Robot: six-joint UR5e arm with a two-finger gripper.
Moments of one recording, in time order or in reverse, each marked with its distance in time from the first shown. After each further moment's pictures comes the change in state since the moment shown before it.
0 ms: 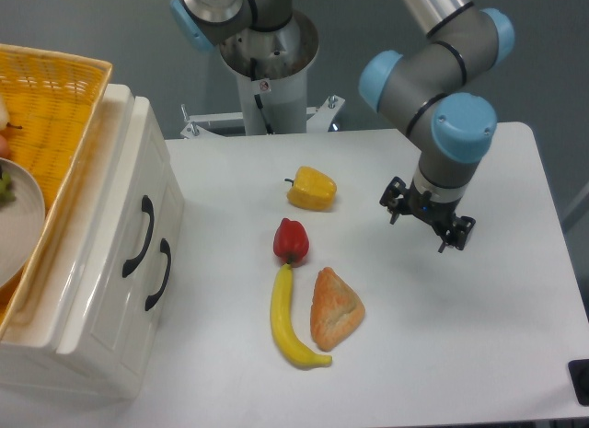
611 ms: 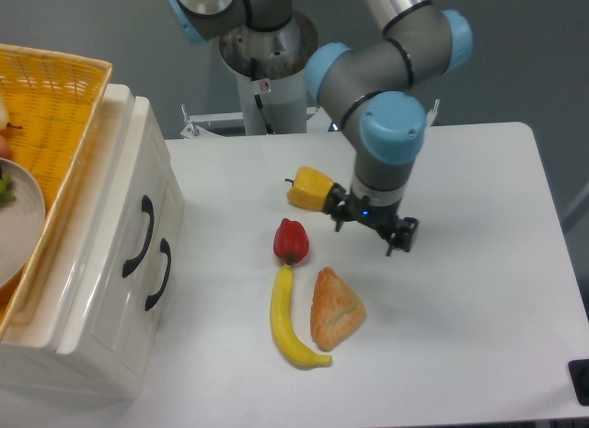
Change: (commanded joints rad) arm -0.147 0.035 -0.009 -0.066 -0.064 -0.272
